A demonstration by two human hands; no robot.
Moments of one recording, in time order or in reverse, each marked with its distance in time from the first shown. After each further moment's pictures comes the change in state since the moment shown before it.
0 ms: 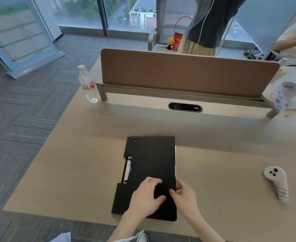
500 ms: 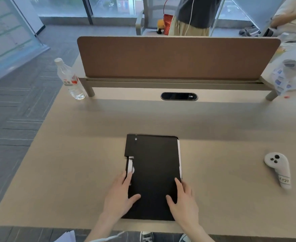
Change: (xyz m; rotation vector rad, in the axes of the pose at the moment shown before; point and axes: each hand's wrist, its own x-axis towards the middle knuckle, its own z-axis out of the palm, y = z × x) left_hand 0.014 -0.075 -0.005 0.217 0.062 -0.103; right_hand 0.014 0.062 0.023 -0.482 0.103 -0.003
